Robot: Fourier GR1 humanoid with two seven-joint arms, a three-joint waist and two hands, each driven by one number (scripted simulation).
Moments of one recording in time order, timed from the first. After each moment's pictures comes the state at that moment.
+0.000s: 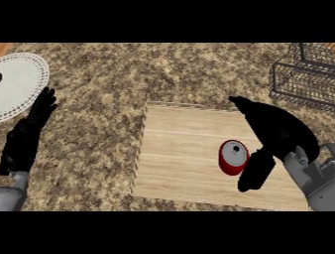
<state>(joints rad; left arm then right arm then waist) -0.12 0.46 -0.15 -1.49 0.04 0.28 0.08 -0.70 -0.70 0.70 -1.80 -0.08 0.18 1.20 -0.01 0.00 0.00</state>
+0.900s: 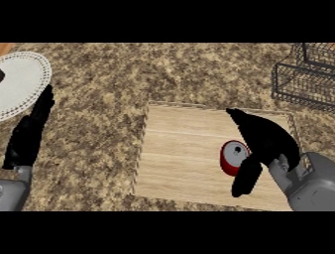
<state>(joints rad) -0.16 0.43 -0.11 -1.40 0.02 0.24 0.03 -0.62 -0.64 0.74 -1.74 -0.01 0.15 1.19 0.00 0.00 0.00</state>
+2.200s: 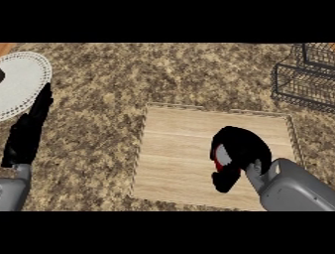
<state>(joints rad) -0.16 0.39 -0.06 -1.42 -0.03 0.19 0.04 -0.54 -0.49 0.76 -1.61 0.09 0.23 1.09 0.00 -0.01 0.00</state>
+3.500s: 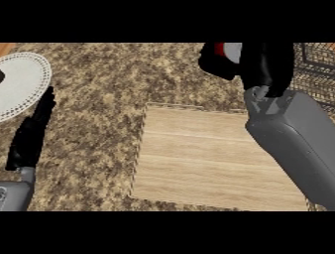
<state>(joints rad) -0.14 0.35 -0.04 -1.42 -0.06 0.18 0.04 -0.88 -0.33 0.40 -1.48 0.76 -0.22 1.06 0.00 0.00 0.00</state>
